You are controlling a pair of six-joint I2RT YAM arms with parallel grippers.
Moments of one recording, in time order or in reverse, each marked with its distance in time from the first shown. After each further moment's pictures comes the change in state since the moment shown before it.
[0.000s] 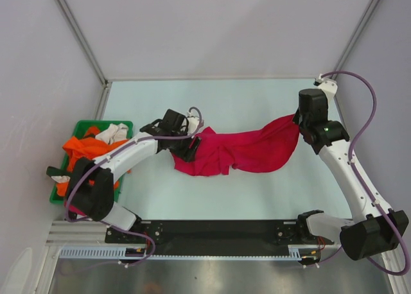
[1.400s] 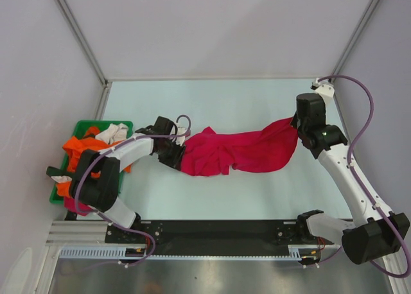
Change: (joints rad) left arm 0.146 0.068 -0.117 -0.038 0.059 -0.001; right arm 0.022 -0.031 -0.053 0.022 0.007 -0.007
